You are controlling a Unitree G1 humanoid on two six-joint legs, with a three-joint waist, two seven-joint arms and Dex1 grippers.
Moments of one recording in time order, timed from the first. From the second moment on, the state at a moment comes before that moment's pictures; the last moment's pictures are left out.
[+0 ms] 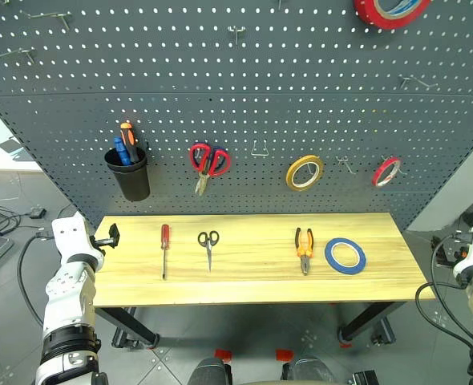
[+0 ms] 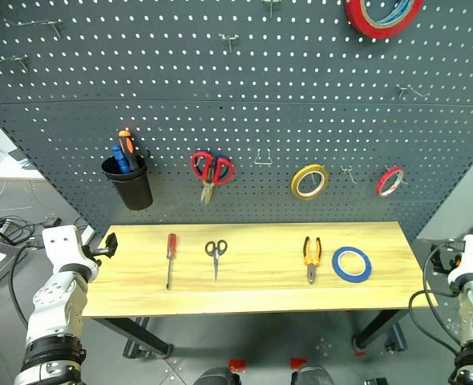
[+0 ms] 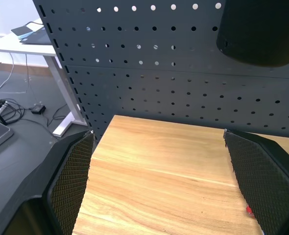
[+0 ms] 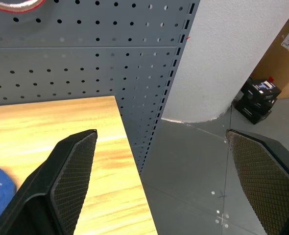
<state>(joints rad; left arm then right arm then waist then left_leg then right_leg) -0.23 0.48 0.42 0.52 -0.20 0.09 -0.18 -0.16 -0.61 -0.45 0.59 0.22 0.05 0.28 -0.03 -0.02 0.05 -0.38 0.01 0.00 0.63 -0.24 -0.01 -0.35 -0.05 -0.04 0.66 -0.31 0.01</state>
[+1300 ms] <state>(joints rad) -0.29 0.60 -0.03 0.08 -0.23 0.19 -0.86 0.02 -0.58 -0.11 -0.16 0.23 0.51 0.52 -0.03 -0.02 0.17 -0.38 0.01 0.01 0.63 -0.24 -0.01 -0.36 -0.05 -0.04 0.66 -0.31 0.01</state>
